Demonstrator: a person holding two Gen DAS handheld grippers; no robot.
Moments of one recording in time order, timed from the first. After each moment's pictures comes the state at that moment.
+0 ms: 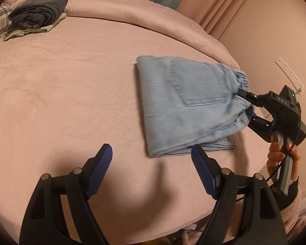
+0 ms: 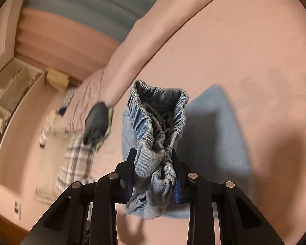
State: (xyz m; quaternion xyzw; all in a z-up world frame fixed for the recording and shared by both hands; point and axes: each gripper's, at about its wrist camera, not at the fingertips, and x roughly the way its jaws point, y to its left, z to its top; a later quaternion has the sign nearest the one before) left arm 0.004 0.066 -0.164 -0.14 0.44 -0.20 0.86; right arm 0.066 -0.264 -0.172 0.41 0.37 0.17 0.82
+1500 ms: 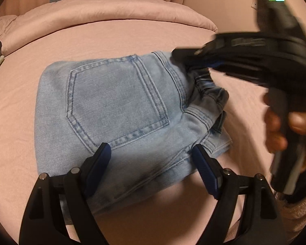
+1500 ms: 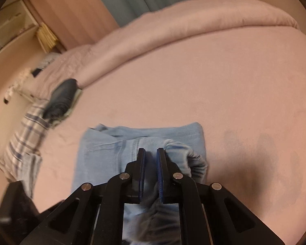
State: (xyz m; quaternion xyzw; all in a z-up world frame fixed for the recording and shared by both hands) left arm 0.059 -0.082 -0.193 0.03 0.44 -0.28 0.85; right arm 0.096 -0.257 -0.158 0.19 0.39 0.14 0.89
